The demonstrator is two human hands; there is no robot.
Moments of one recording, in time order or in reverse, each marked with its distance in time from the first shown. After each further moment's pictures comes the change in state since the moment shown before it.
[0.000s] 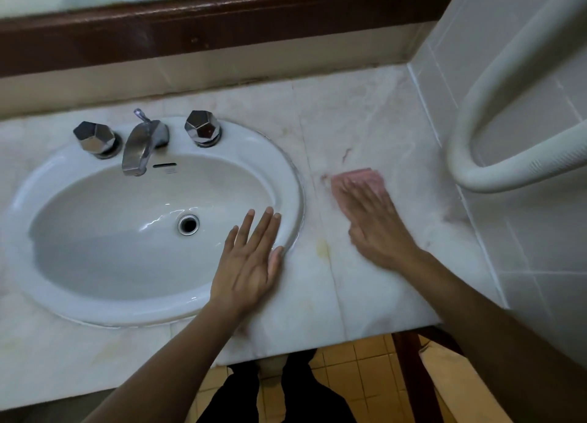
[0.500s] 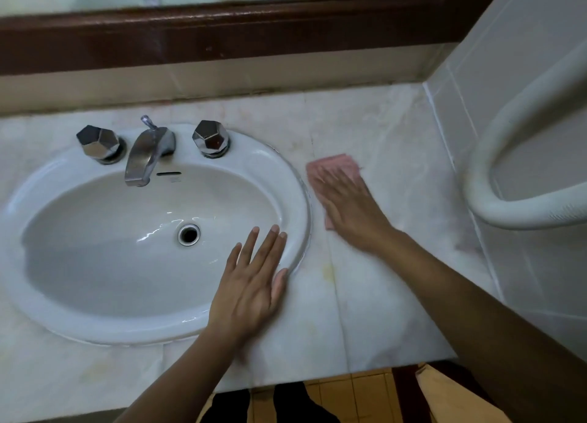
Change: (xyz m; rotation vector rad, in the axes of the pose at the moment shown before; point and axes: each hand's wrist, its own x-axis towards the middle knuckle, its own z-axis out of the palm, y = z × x) left_hand 0.000 -0.001 0.002 0.039 0.003 0.008; right_hand 0.091 -0.021 -0.017 0.143 -0.032 -0.118
